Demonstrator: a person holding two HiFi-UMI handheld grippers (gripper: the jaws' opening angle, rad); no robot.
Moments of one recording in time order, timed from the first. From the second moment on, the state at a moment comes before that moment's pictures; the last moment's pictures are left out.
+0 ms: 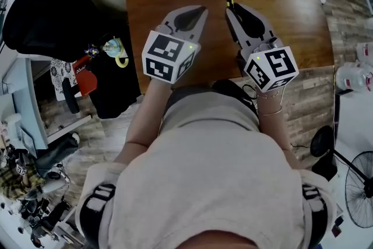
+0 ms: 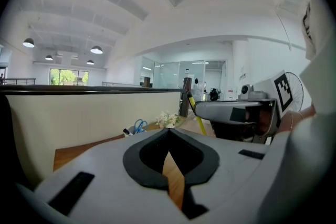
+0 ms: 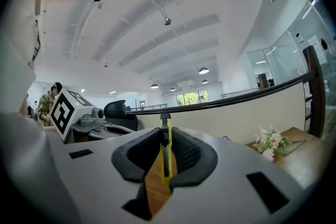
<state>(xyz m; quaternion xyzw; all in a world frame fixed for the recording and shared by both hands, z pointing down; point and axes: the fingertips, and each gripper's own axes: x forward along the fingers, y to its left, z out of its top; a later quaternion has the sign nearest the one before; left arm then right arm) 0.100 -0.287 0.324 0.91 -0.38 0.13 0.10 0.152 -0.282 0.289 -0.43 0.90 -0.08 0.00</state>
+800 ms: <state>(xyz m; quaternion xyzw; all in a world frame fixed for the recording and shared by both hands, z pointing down) 0.107 -0.280 0.333 0.90 -0.39 0.12 0.13 0.153 -0.276 0.304 -0.41 0.90 -0.11 0.00</state>
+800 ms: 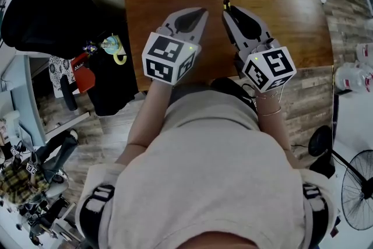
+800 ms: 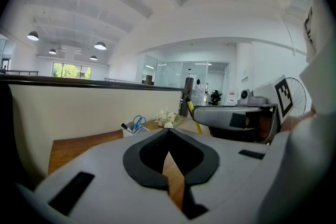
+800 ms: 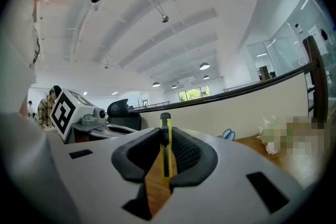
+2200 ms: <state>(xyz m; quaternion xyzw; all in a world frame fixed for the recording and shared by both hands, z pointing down) 0.114 -0.274 0.340 0.90 -0.39 0.12 0.14 0.156 -0.269 0.319 -0.41 0.90 -0.12 -0.02</state>
